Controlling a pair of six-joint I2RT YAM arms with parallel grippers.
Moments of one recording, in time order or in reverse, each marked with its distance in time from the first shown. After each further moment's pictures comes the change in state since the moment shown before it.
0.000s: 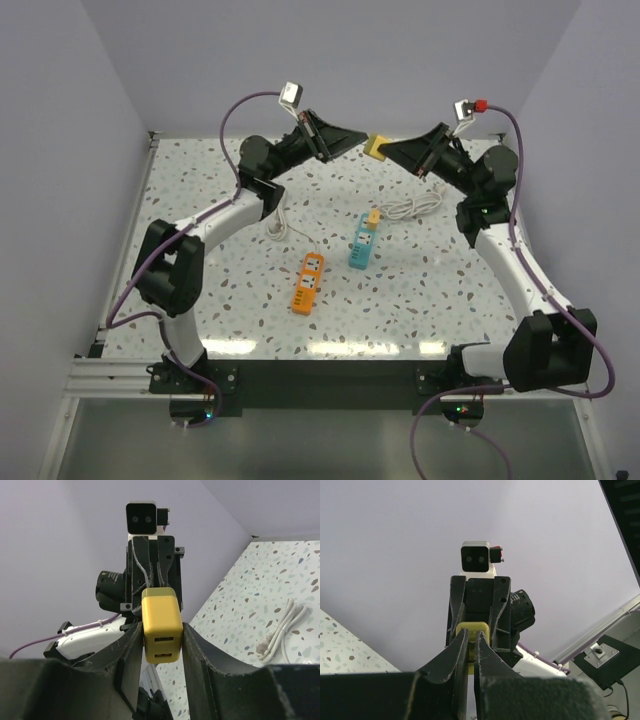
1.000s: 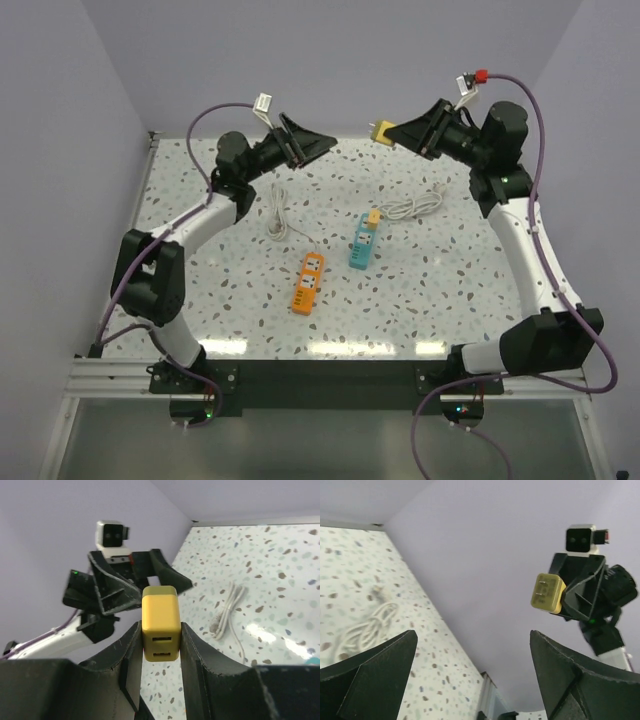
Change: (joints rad) left arm 0.131 -0.094 -0.146 -0.253 0.012 0.200; right arm -0.023 0.081 0.349 -0.569 0.040 -0.290
